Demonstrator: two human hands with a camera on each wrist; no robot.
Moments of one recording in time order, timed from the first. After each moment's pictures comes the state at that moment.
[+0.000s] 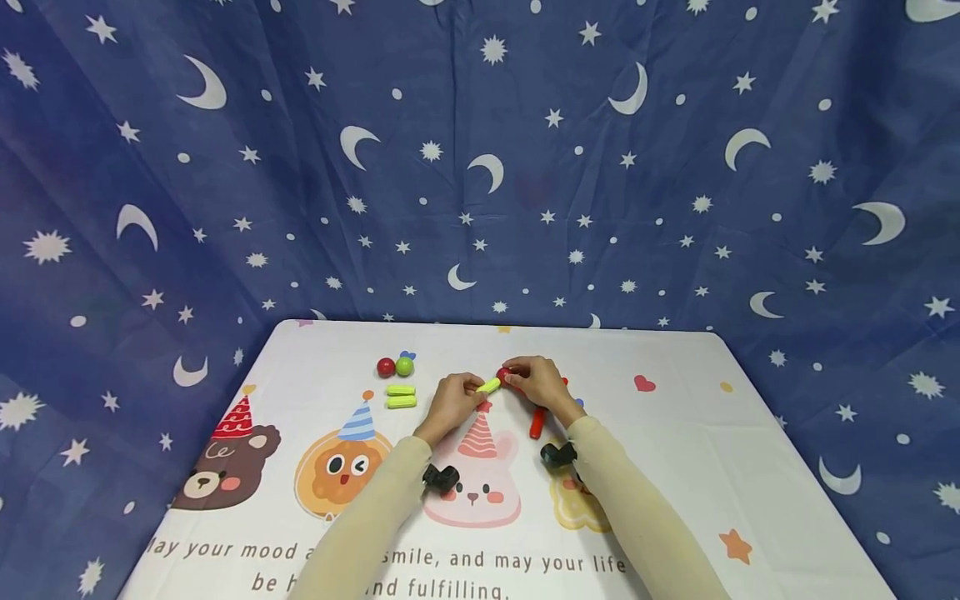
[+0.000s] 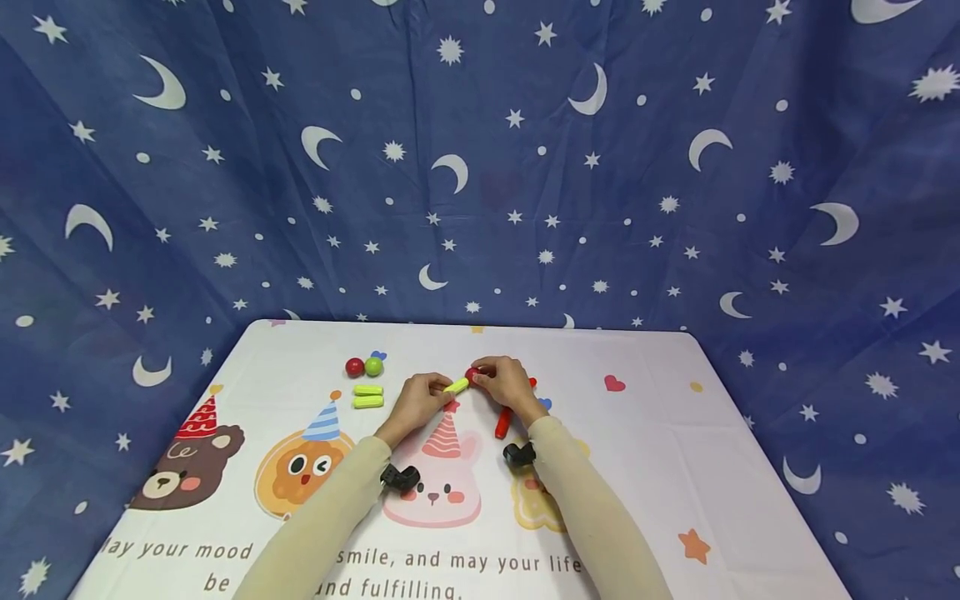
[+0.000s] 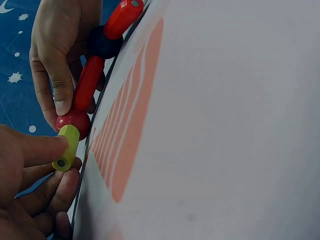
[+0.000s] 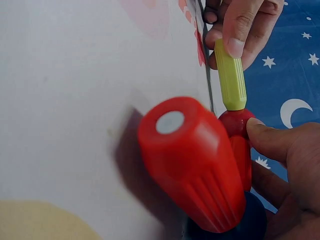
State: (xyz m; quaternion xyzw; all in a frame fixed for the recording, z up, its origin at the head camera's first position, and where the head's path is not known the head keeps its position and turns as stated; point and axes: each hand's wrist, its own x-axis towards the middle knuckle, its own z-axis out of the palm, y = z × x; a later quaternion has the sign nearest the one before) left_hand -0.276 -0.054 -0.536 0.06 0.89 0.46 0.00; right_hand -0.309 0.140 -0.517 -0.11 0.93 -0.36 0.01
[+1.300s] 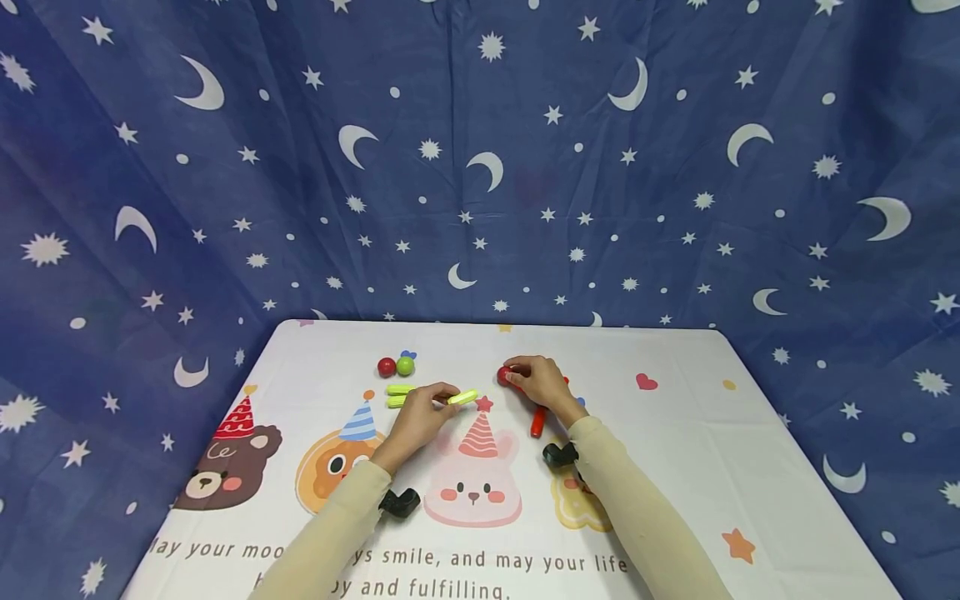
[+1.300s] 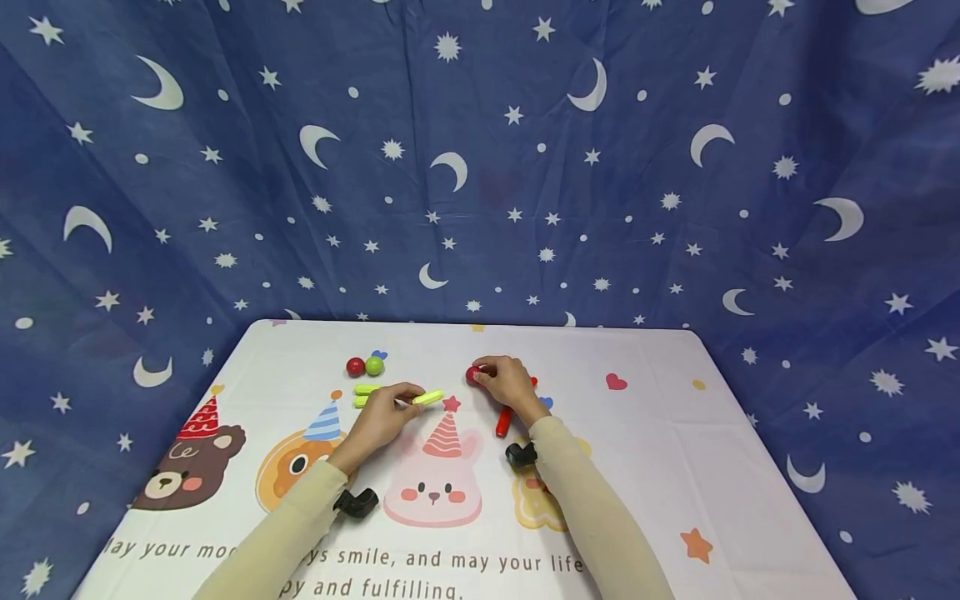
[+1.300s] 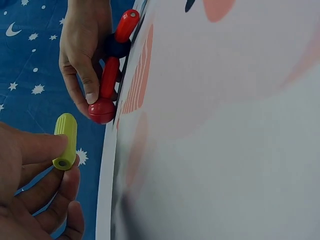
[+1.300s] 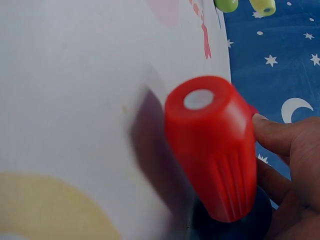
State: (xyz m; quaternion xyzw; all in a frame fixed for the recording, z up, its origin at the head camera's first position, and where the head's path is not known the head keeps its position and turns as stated) left_hand -0.233 -0.104 -0.517 0.09 0.89 0.45 -0.04; right_hand -0.308 0.140 -0.518 -0.10 0.93 -0.35 0.01
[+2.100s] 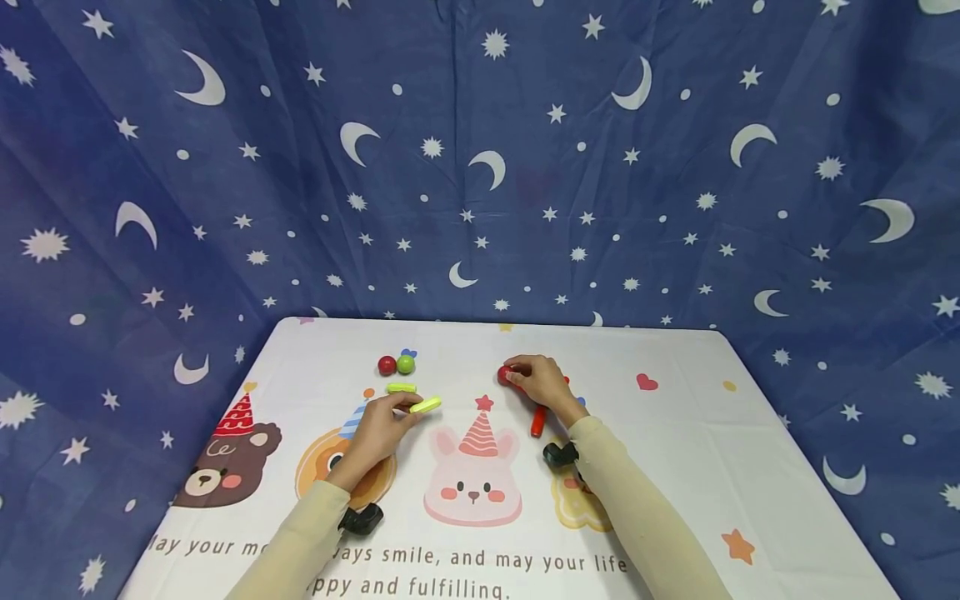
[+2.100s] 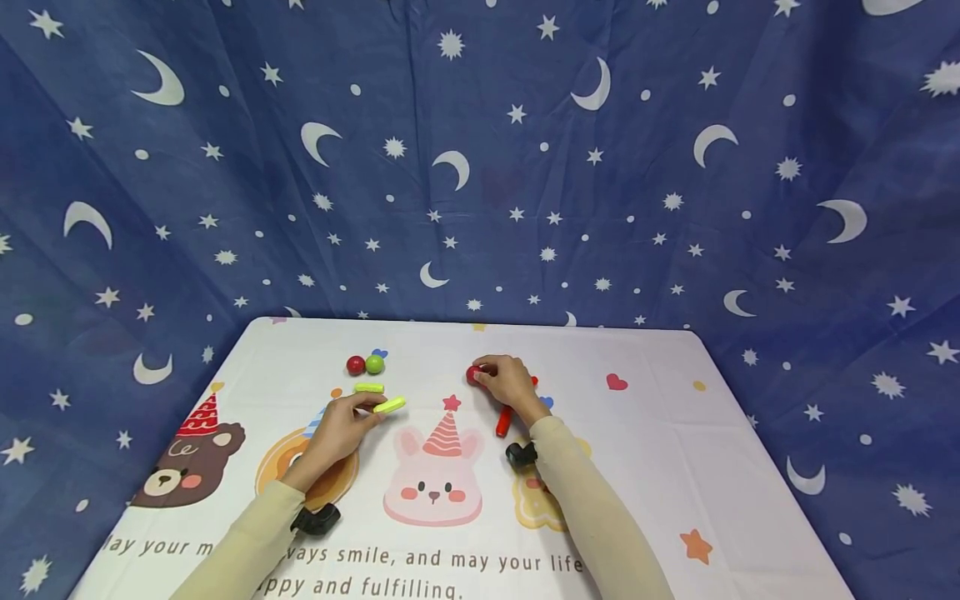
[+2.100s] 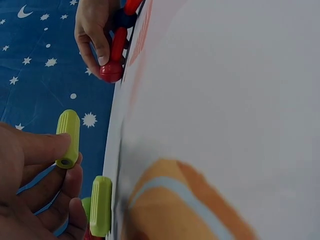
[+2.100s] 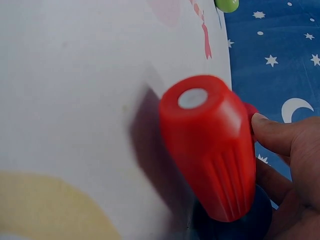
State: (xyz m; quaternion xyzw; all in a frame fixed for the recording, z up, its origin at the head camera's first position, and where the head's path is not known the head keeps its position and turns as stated) left_hand -0.211 -0.159 -0.516 0.05 0.90 0.43 -0.05; right_hand -0.309 0.140 -0.518 -0.10 0.93 -0.35 0.02
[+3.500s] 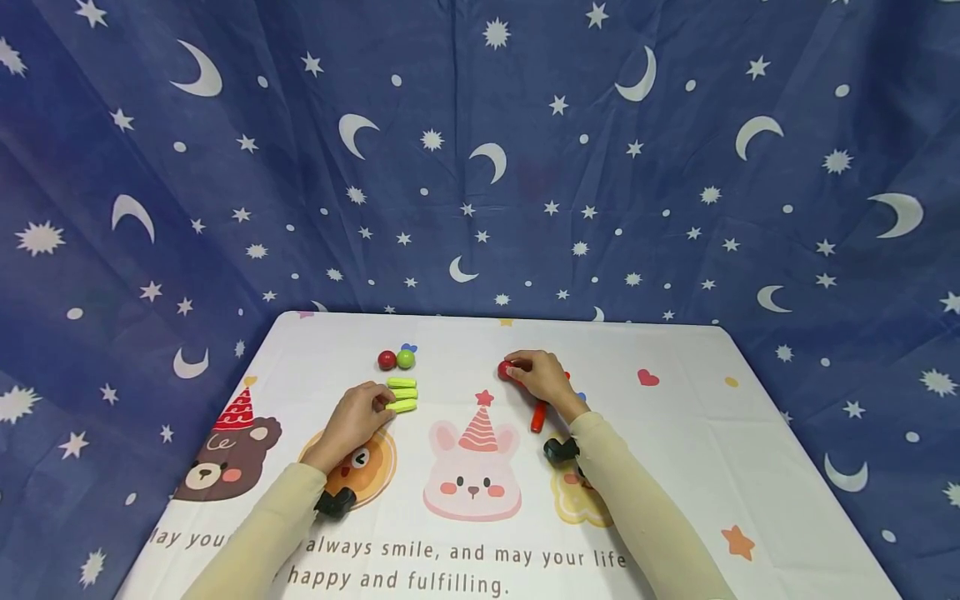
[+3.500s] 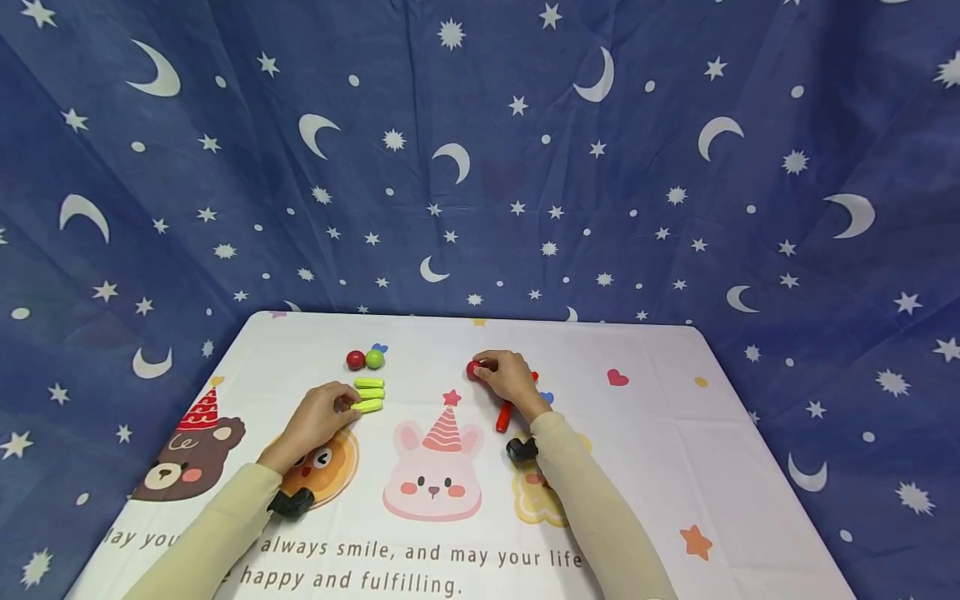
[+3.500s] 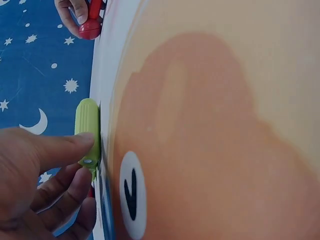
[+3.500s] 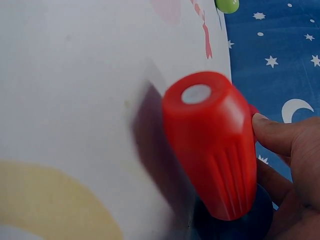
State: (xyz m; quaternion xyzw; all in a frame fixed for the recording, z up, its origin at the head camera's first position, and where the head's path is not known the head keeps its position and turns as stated) left_hand -0.224 -0.202 -0.516 0.08 0.95 0.30 -0.03; right_hand -0.310 0.141 -0.519 -0.09 0.93 -0.35 0.02
